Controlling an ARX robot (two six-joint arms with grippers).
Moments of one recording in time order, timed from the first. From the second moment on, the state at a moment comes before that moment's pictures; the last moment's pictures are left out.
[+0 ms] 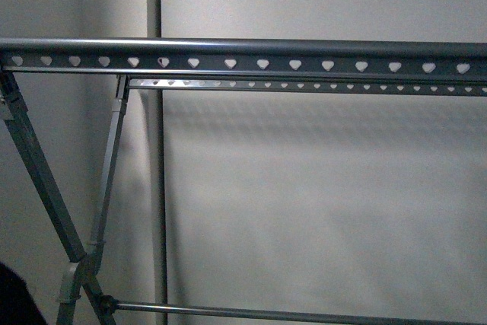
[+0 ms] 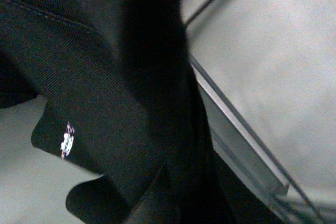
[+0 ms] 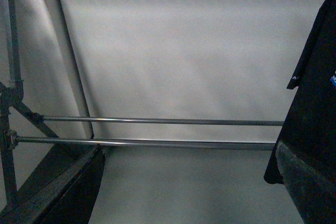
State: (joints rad) left arm 0.16 1.42 0.98 -0.07 -0.07 -0.64; right arm 0.00 0.00 0.01 0.00 0.00 0.00
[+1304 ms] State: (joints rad) left arm -0.23 1.33 1.06 -0.26 0.75 1.55; right arm 0.00 0.00 0.01 0.00 0.00 0.00
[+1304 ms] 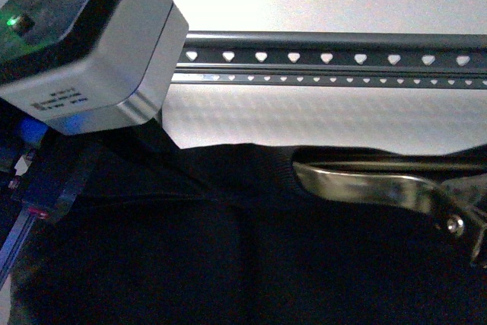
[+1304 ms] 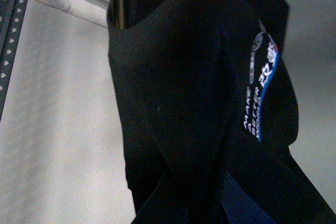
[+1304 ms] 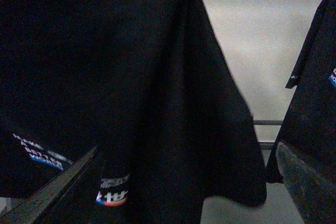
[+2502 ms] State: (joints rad) left arm -0.22 1.33 1.05 -0.26 0.74 1.58; right arm -0.18 1.08 0.68 0.01 -0.67 -1.24
